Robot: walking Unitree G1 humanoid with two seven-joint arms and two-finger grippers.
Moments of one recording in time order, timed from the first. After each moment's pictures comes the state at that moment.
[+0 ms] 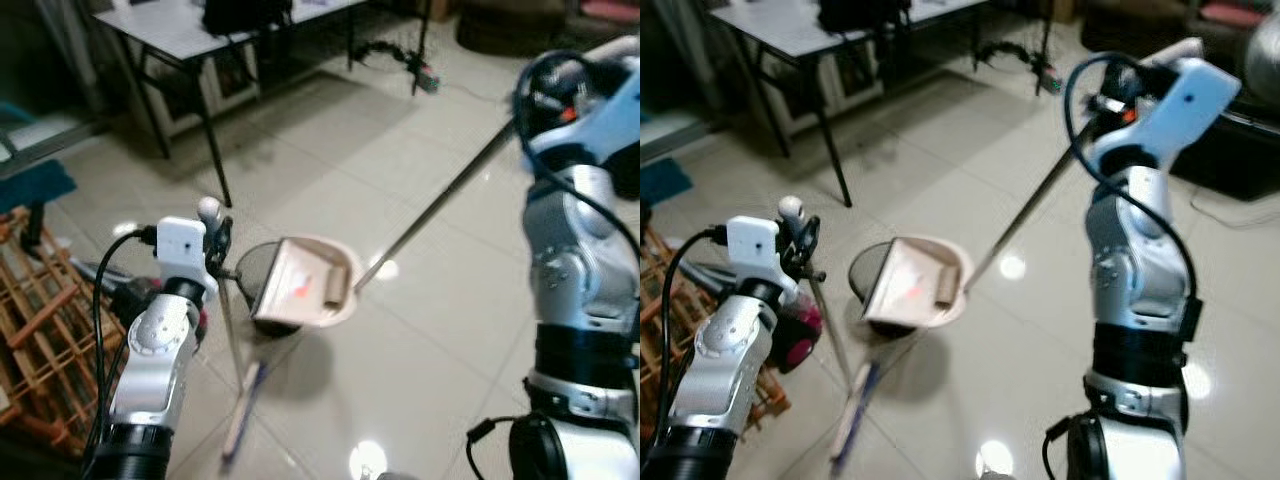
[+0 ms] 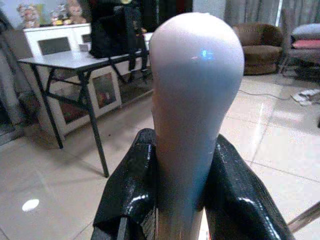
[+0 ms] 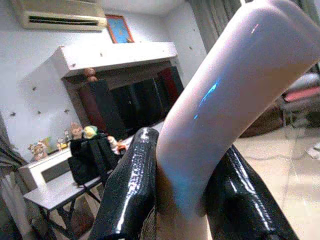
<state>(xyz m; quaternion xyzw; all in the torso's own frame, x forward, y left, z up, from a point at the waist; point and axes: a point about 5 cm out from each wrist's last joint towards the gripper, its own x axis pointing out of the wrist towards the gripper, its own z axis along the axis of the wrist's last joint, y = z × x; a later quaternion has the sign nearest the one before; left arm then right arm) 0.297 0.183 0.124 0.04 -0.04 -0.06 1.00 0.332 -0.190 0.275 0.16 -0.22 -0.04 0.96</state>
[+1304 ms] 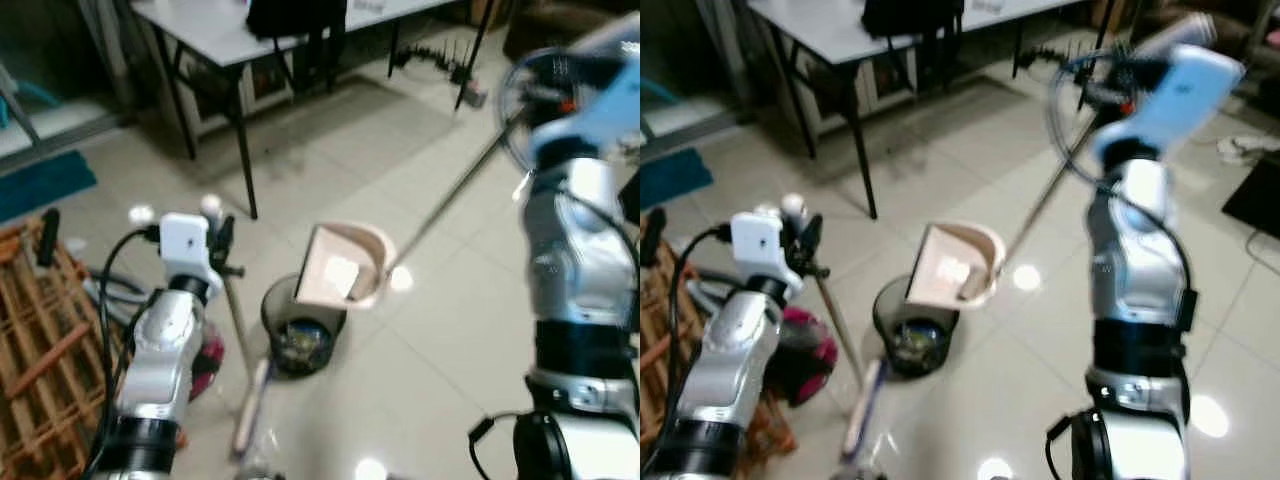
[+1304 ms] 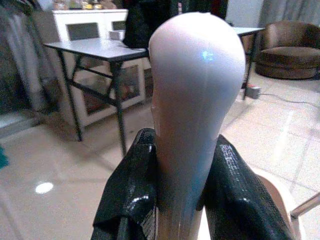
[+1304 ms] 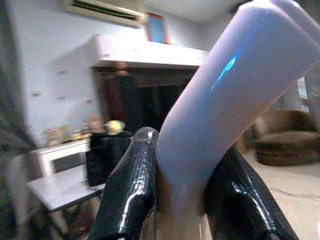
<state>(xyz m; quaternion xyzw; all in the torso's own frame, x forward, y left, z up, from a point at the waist) 0.302 0.184 0.121 0.04 -0.04 -0.05 1.00 0.335 -0.181 0.280 0.09 -0.26 -0.02 0.96</state>
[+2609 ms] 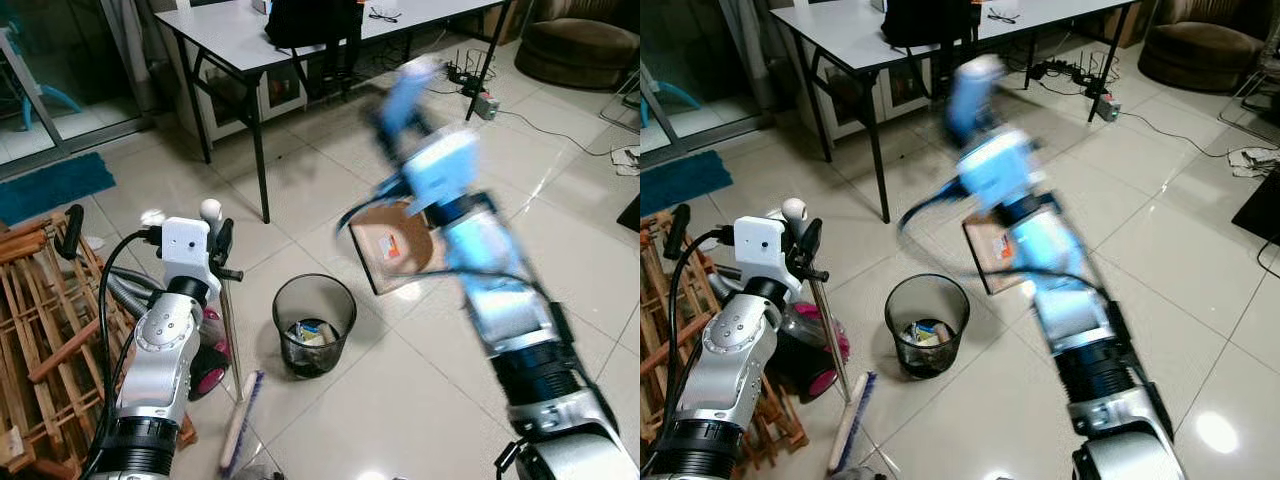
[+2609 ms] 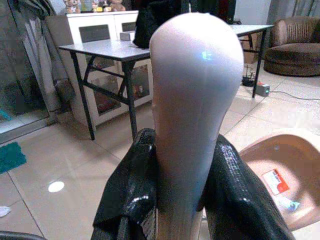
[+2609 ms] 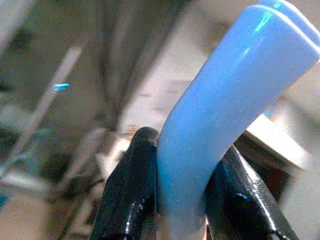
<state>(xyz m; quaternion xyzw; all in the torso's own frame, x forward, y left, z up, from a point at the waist) 0.302 0.184 0.116 0.05 -0.03 -0.05 1.00 0.322 -0.111 0.245 -0.17 -0.35 0.15 0.91</state>
